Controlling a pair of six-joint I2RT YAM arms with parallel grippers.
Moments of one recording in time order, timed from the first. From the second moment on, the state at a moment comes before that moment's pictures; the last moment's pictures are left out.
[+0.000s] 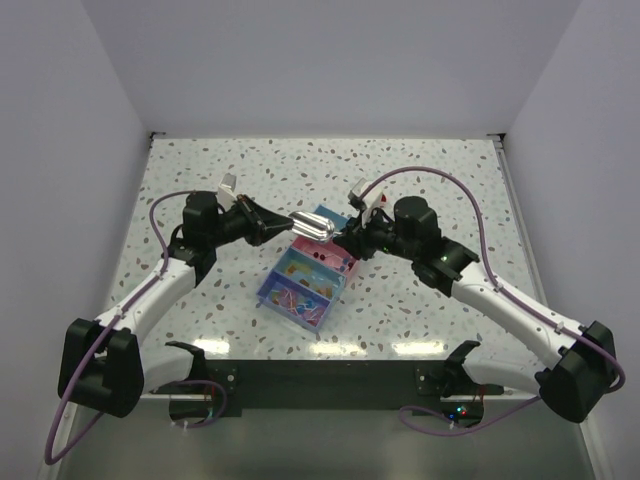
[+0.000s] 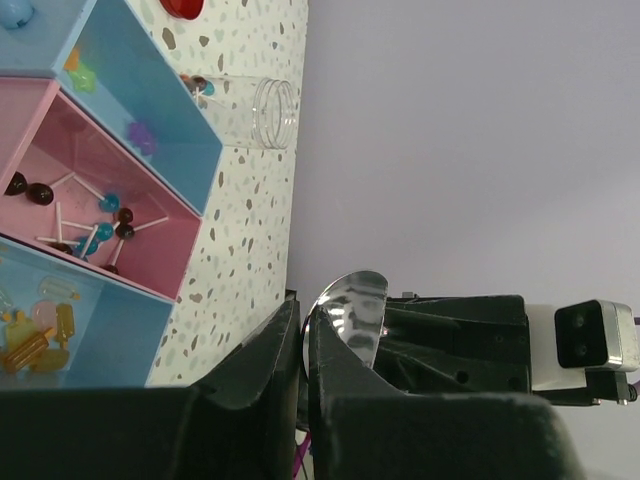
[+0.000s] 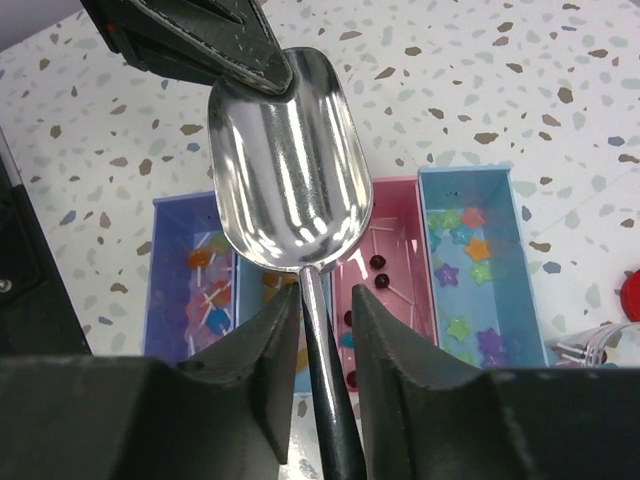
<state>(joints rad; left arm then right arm) -0.26 1.19 0.69 0.18 0.63 -1.31 0.69 1.13 0.90 -0.11 -0.28 -0.01</state>
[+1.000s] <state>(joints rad) -0.27 1.26 0.78 -0.11 0.43 -0.87 0.70 1.23 1.28 -0.67 -0.26 -0.08</state>
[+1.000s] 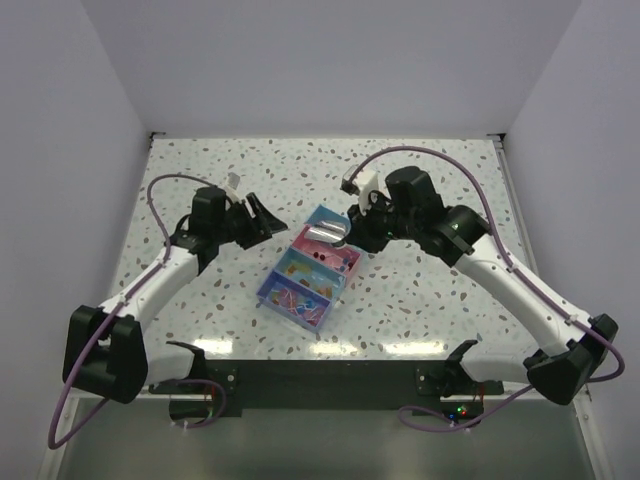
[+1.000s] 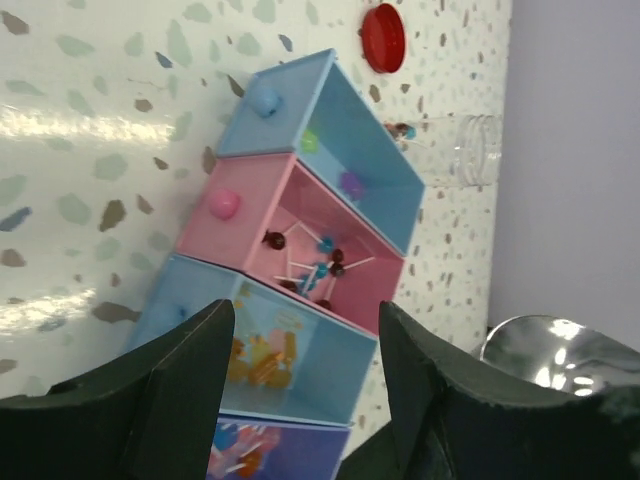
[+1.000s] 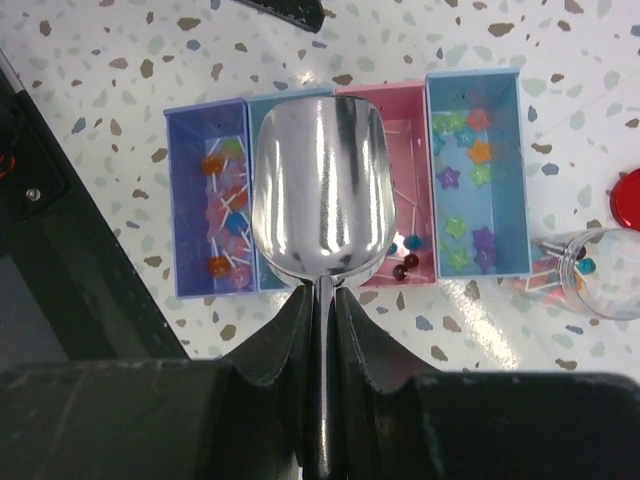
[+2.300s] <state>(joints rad) -0.43 1.33 0.69 -0.10 0.23 -0.33 0.94 1.88 1.77 -1.32 0.02 -0.12</state>
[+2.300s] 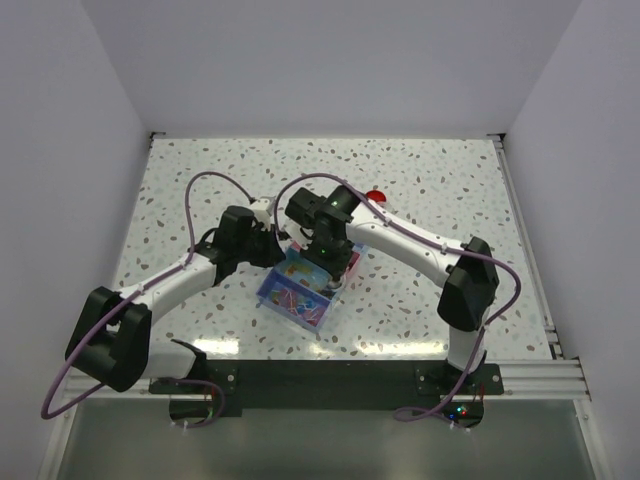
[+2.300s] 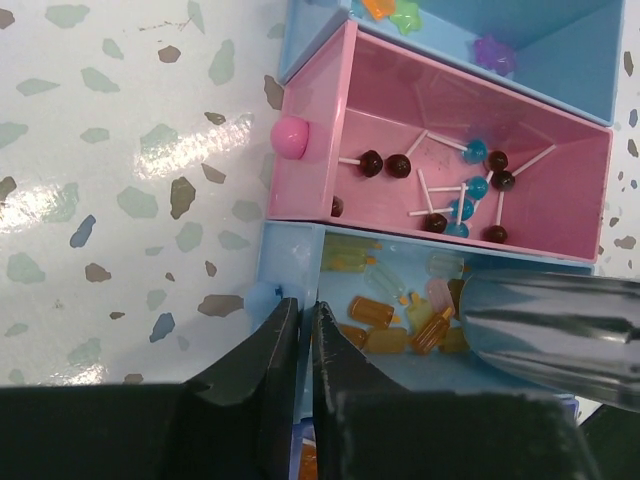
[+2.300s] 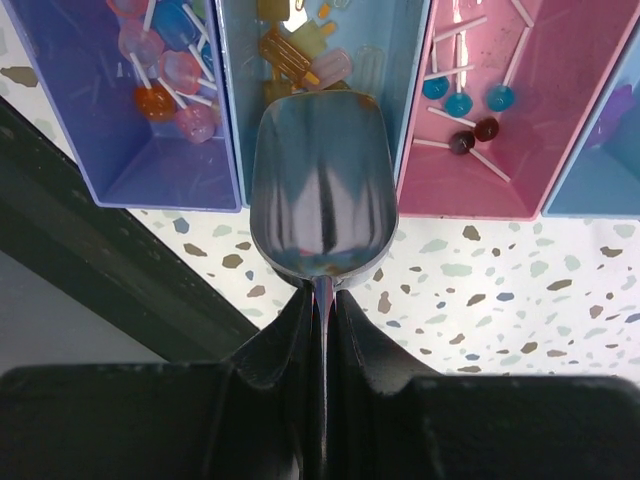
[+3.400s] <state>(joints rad) -0.42 1.33 0.67 -0.06 0.25 -0.33 0.96 1.83 1.54 -1.10 0.02 -0.05</state>
